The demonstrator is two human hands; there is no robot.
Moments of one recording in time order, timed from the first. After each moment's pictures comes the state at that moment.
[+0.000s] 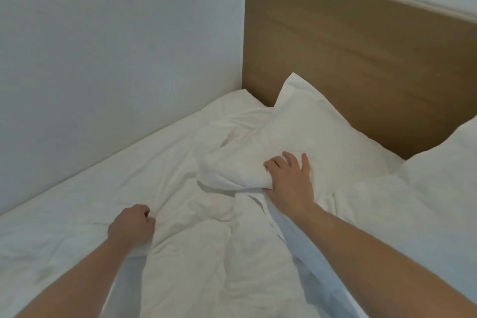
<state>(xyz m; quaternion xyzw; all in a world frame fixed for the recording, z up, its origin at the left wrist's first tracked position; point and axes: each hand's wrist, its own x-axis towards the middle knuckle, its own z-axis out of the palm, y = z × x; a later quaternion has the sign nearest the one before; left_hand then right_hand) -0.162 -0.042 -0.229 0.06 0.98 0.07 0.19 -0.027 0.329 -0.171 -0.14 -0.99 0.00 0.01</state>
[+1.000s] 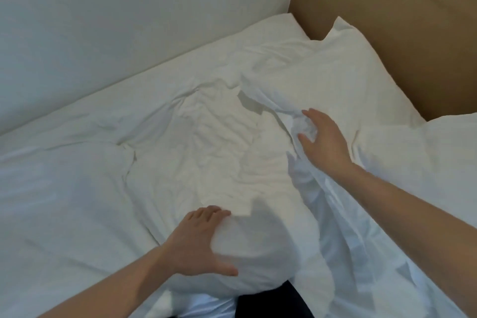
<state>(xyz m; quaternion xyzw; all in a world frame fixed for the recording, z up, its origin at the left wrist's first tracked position) 0.141 -0.042 -0.091 0.31 0.87 0.09 0.37 0.069 0.322 -0.086 -0.15 -0.94 0.31 -0.01</state>
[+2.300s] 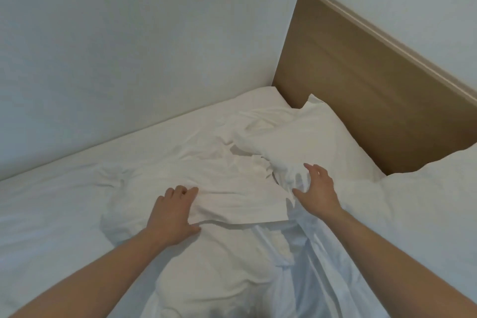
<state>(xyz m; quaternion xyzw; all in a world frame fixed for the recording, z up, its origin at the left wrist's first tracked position) 0.011 -0.062 -0.043 0.21 0.96 0.00 0.19 0.073 0.318 -0.038 -0.26 -0.93 0.26 -0.09</state>
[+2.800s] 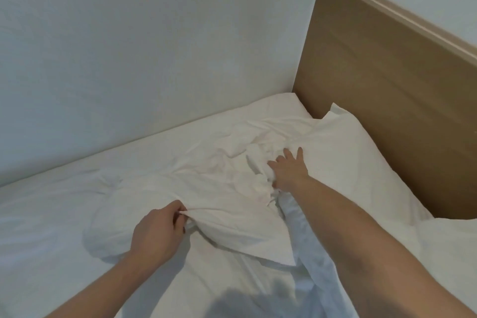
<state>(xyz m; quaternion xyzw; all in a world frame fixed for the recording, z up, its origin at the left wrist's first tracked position) 0.006 -0.006 -0.041 -0.01 0.98 0.16 0.10 -0.110 0.331 -0.111 0.05 -0.97 -0.10 -0.24</state>
